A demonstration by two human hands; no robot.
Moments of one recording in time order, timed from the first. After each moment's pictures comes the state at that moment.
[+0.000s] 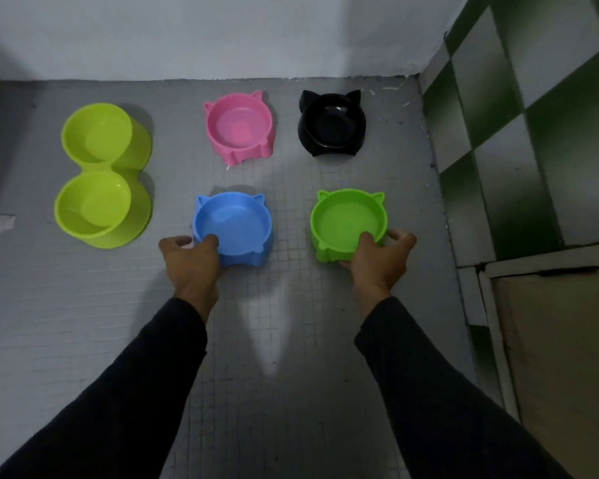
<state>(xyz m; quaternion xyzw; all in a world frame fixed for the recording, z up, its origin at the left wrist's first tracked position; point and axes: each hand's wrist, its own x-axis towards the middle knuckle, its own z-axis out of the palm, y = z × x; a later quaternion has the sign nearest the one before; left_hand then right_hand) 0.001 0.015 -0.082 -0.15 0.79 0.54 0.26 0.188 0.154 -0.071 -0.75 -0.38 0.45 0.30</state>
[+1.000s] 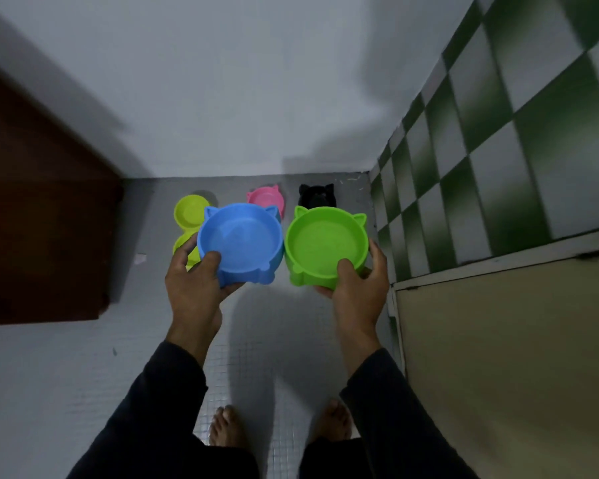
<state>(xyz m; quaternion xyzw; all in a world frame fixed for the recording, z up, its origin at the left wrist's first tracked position) 0.037 -0.032 0.374 -0.09 0.68 0.66 0.30 0.201 0.072 0.370 -0.62 -0.35 0.61 0.35</state>
